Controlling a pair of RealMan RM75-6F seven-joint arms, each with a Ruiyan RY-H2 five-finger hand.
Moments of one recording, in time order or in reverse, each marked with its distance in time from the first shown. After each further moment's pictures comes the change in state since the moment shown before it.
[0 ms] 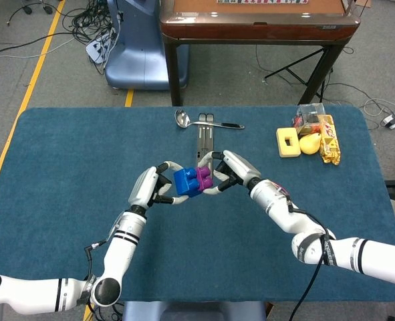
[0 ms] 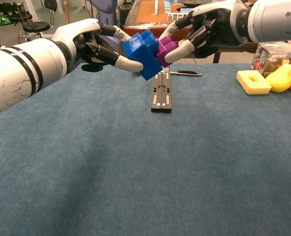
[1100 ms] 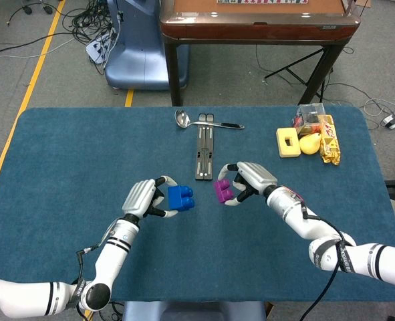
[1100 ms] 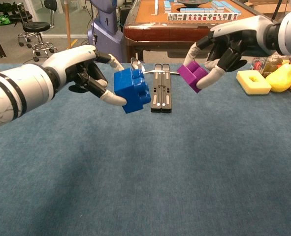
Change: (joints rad) left arm 0.022 0.060 0.149 0.026 0.058 -0.046 0.106; right arm -0.022 0.085 -0.125 -0.023 -0.073 -0.014 -0.165
